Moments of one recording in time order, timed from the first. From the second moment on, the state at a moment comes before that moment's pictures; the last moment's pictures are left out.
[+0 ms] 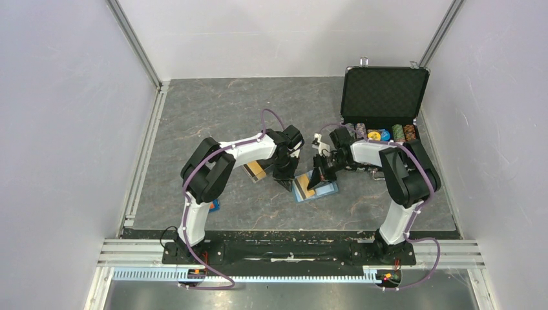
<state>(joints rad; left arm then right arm) -0.78 2.07 1.45 -0.76 0.28 -0.50 0.33 1.84 0.96 -0.49 -0.81 0.16</state>
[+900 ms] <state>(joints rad) -0.75 2.02 1.41 -0.71 0.26 -0.50 0.40 1.65 0.81 -0.31 -0.69 0.32</state>
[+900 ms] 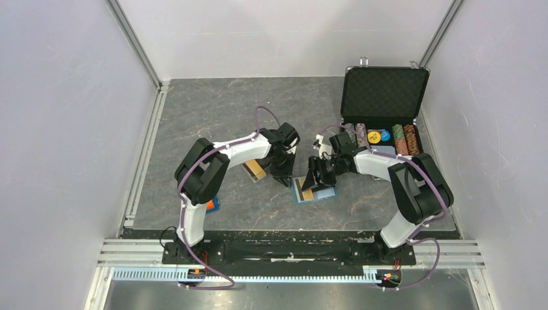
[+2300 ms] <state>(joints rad) -0.77 1.89 1.25 -0.61 0.20 -0.70 0.23 1.56 0.76 -0.49 -0.55 0.12</state>
